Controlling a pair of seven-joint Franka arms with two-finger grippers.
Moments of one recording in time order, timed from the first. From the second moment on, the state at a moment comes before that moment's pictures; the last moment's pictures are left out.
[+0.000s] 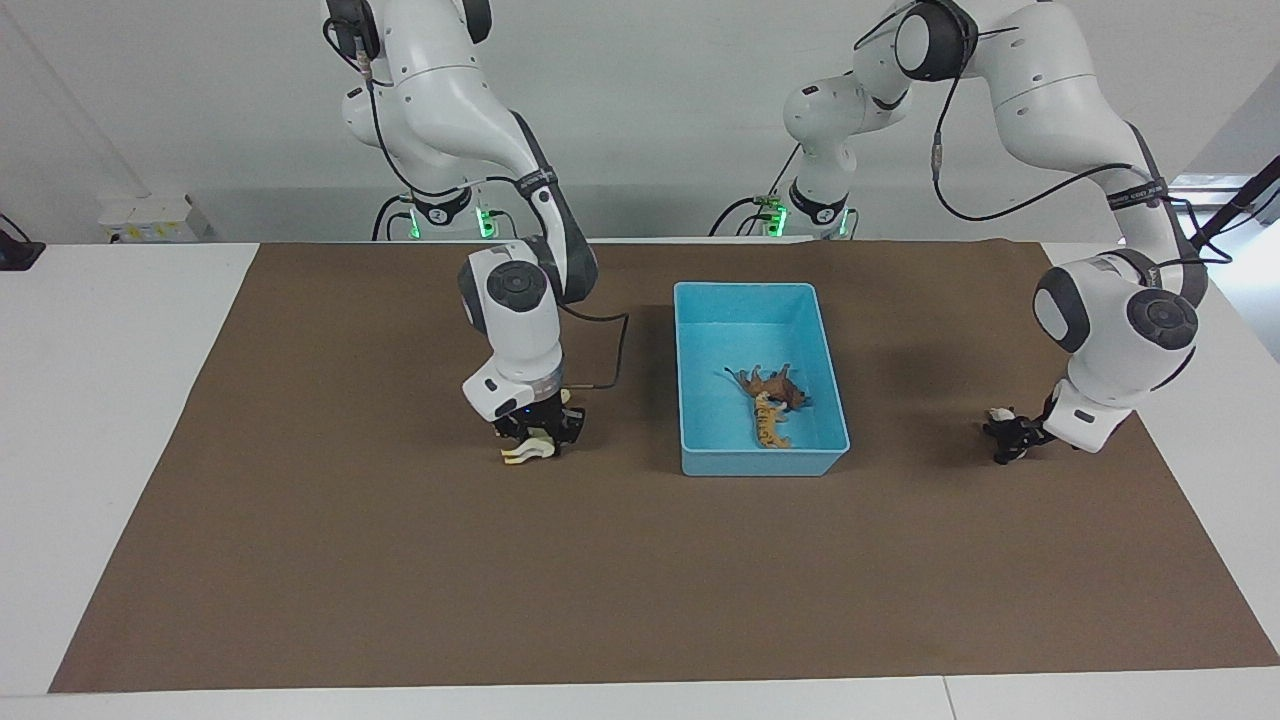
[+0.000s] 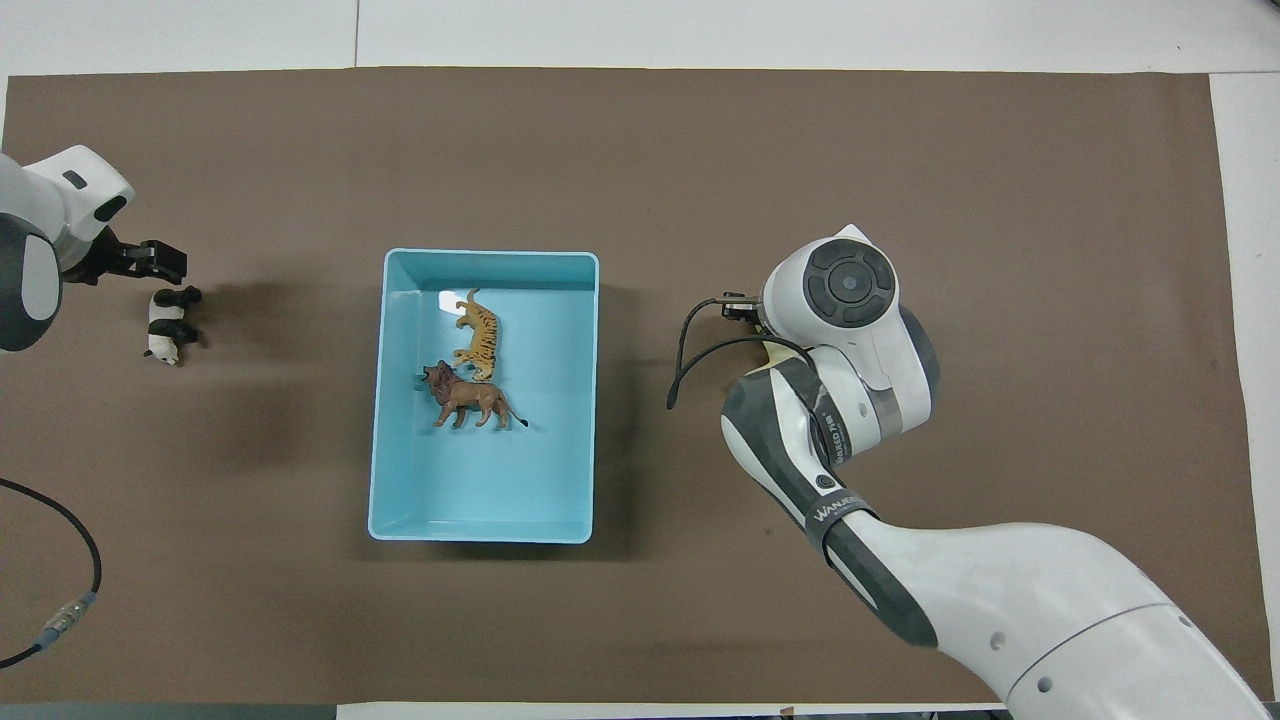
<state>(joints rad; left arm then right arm) 0.23 0.45 -0.05 -1.74 0.24 2.22 0.06 0.52 0.42 -0.14 -1.86 0.00 2.35 0.53</state>
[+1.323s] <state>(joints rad) 0.11 0.36 -0.08 -1.86 -0.01 2.20 -0.17 0.50 0.41 -0.16 -1.57 0.00 2.04 0.53</state>
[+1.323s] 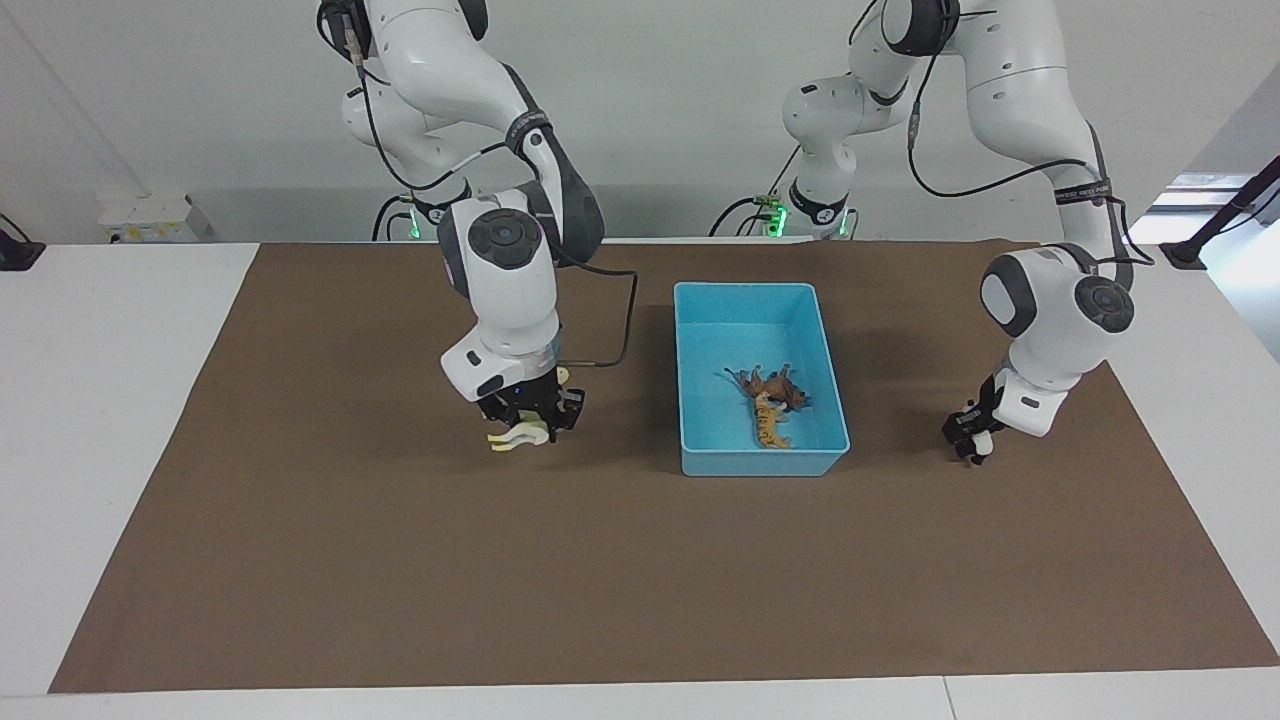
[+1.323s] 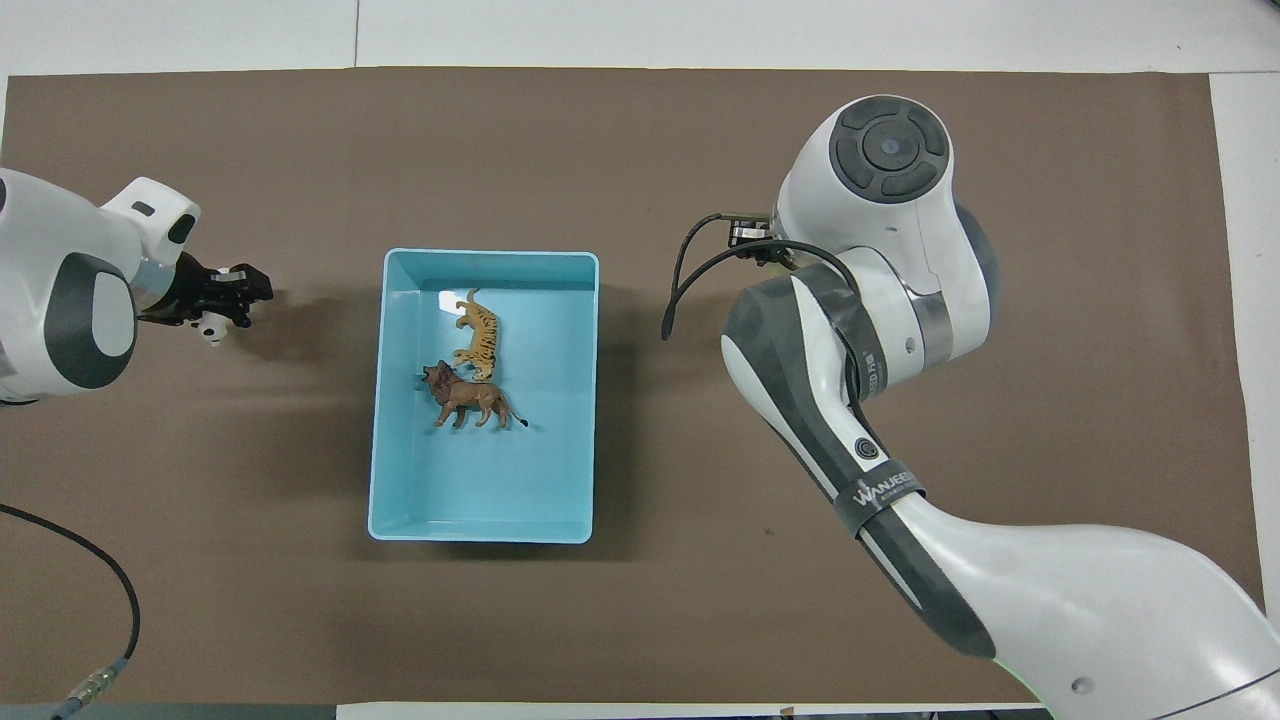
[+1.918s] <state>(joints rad) -0.08 0.26 -0.08 -1.79 -0.12 2.01 -0.52 0.50 0.39 -0.16 -1.47 0.00 1.94 0.53</state>
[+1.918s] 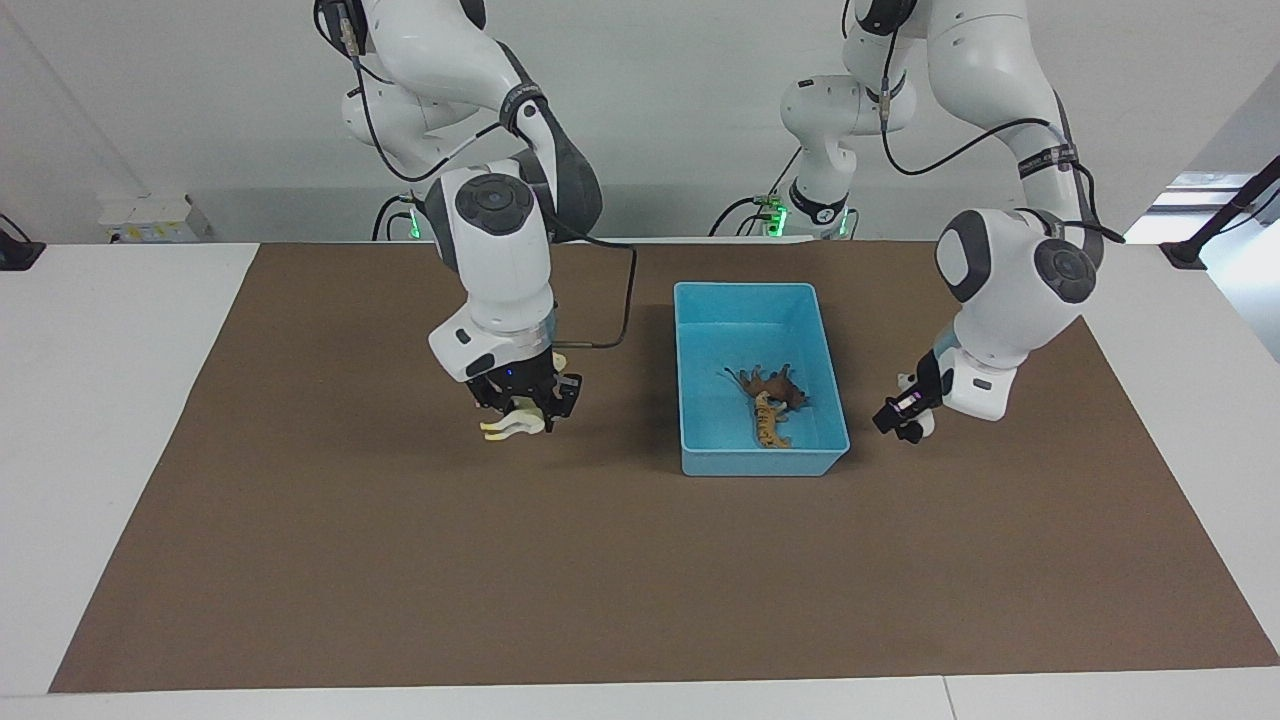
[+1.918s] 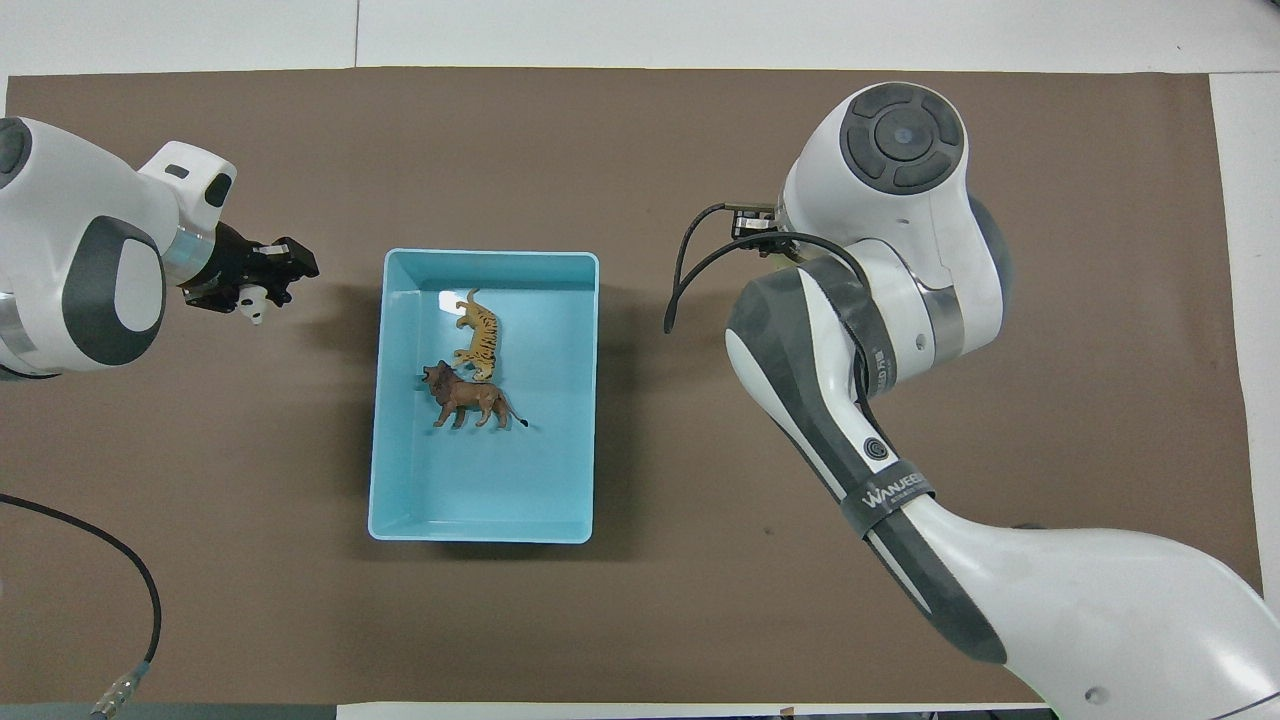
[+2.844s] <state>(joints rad) -0.33 0.18 -0.05 -1.82 -0.07 1.97 -0.76 0.51 0.39 -0.14 -1.33 0.00 1.84 0.59</state>
